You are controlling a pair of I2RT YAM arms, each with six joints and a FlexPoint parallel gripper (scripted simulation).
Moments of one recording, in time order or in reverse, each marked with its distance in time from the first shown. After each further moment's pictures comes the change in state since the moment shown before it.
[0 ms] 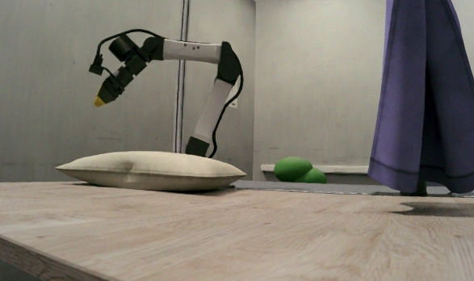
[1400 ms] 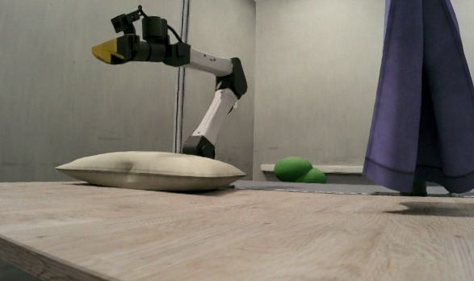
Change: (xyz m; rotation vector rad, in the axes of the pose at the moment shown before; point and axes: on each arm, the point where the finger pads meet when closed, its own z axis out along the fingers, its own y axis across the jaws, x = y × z) left arm 0.000 0.000 0.000 0.000 0.000 0.000; right arm -0.109 0.196 -0.119 -0.514 -0.757 -0.039
